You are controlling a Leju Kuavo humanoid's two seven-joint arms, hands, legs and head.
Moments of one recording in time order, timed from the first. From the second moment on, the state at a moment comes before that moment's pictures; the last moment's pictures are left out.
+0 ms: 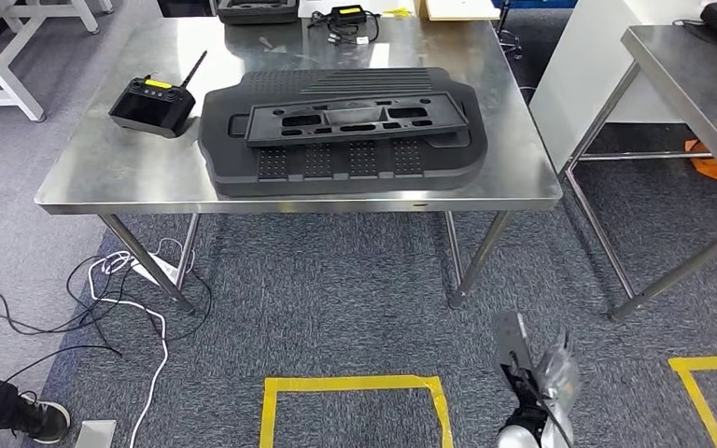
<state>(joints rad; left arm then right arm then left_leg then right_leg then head) -0.12 0.01 -1.18 -0.42 1.22 0.48 -0.41 0.15 -0.08 -0.07 -1.34 0.75 -0.69 0.36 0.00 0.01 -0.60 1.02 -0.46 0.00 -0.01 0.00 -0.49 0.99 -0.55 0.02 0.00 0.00</state>
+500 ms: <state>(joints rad) -0.13 0.01 -1.20 -0.42 1.19 0.48 -0.36 0.09 -0.08 0.06 -0.84 0.27 -0.70 0.19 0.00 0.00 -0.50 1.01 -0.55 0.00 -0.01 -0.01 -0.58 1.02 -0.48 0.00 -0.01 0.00</state>
